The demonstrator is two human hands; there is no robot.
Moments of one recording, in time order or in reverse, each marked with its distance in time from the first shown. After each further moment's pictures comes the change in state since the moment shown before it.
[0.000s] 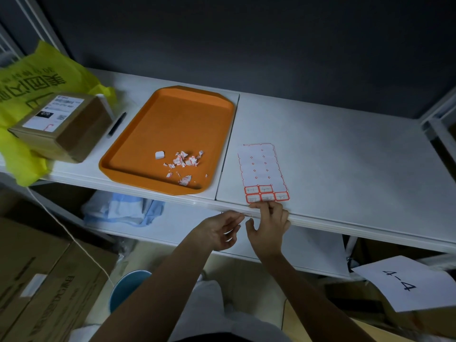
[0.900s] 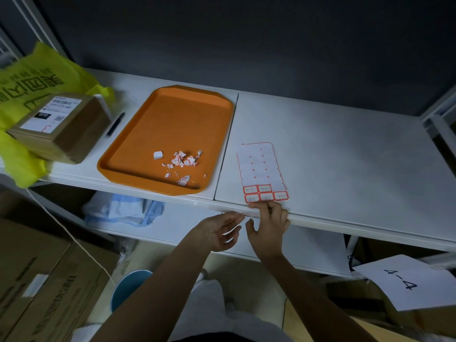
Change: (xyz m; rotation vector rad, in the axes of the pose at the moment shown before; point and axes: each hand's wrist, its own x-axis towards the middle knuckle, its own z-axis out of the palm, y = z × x) left_hand -0.001 -0.002 -0.001 -0.034 -0.056 0.001; right_hand 0.000 0.004 0.000 0.012 0.007 -0.033
